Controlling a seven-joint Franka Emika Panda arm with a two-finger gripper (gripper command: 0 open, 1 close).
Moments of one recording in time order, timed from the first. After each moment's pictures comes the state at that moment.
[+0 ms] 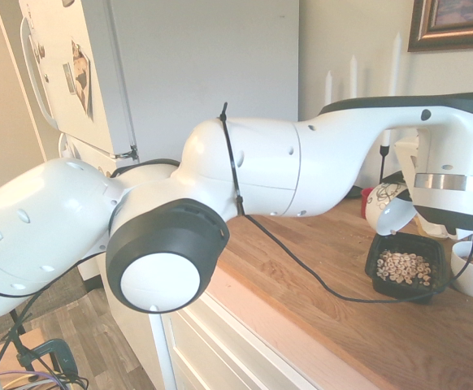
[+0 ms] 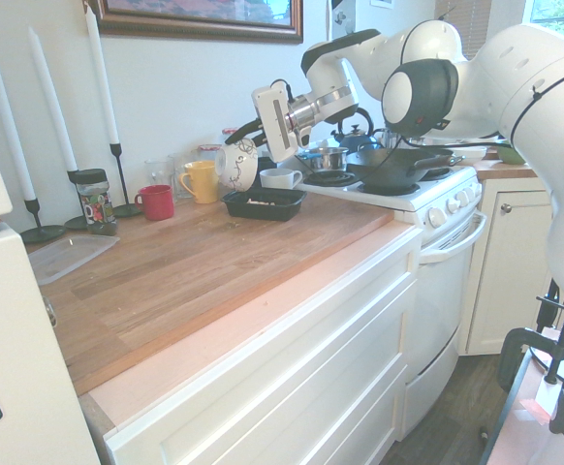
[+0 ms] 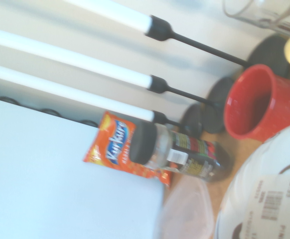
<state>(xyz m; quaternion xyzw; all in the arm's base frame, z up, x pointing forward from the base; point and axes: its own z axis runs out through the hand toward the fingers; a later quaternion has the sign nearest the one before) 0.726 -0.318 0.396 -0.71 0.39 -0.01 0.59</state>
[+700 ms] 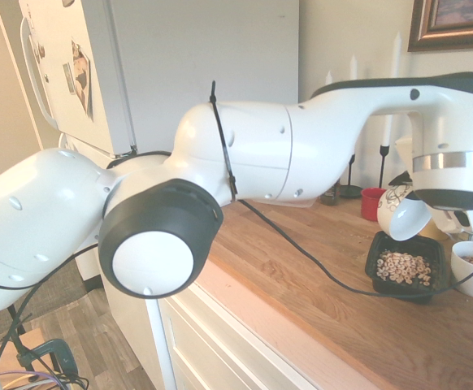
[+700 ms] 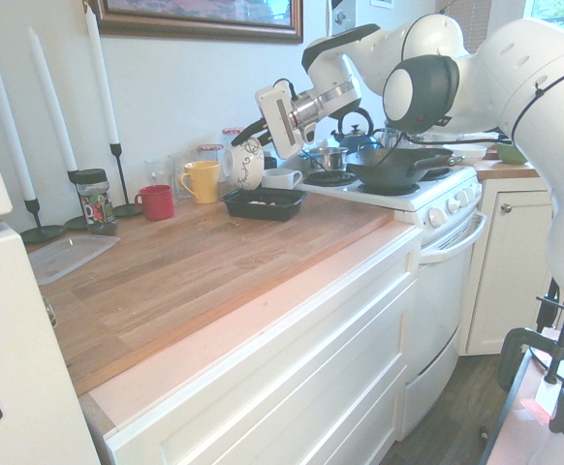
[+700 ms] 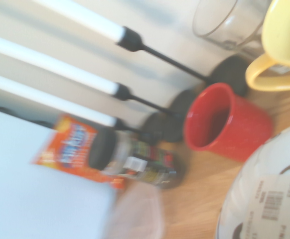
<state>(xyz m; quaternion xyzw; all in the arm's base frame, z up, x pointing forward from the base) 0.729 -0.310 0.434 -0.77 0.41 -0.06 0.49</state>
